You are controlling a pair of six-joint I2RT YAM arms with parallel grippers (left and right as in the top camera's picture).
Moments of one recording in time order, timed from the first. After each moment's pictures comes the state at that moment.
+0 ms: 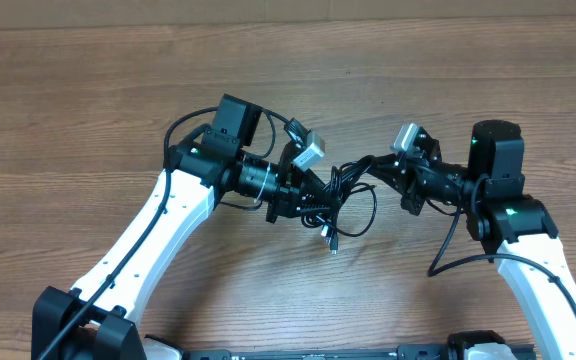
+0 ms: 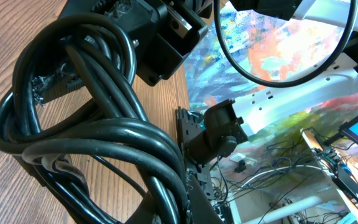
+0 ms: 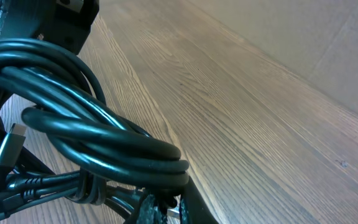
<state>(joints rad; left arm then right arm) -0.41 1.55 1.20 -0.73 1.28 0.43 0.08 1.18 0.83 -0.31 -0.89 -0.59</state>
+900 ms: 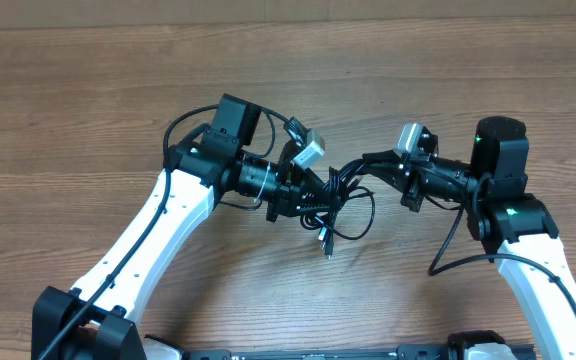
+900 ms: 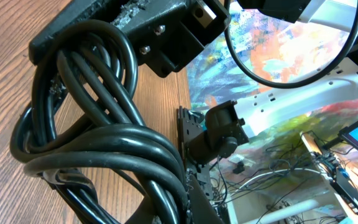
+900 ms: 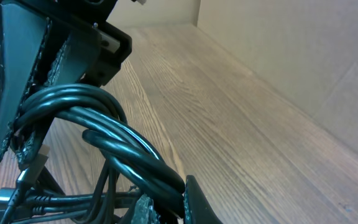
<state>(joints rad) -0.41 1.55 1.20 -0.72 1.27 0.39 0.08 1.18 0.83 -0.23 -1.00 -0.60</state>
